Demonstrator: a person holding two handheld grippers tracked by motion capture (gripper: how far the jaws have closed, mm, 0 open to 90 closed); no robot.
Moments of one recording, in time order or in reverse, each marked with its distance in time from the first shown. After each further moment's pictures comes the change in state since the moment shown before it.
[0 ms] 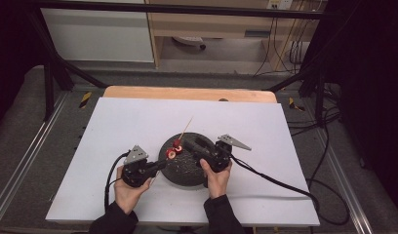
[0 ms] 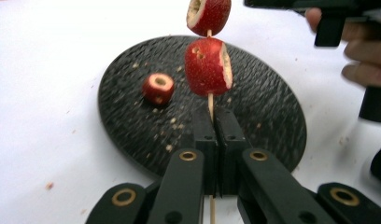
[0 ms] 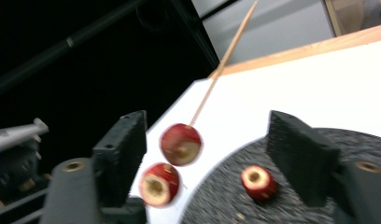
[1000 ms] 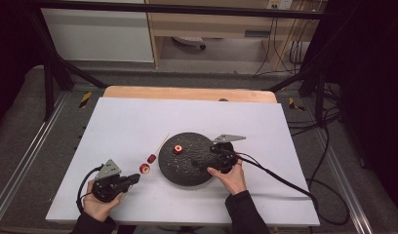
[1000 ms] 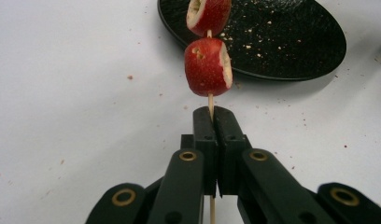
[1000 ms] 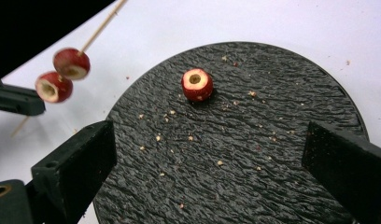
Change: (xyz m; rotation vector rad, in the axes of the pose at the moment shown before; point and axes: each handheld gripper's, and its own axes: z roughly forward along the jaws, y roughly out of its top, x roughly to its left) left arm 0.038 -0.051 -0.052 0.081 0.035 0.030; right arm -0.019 0.008 -0.007 0.450 -0.115 -0.259
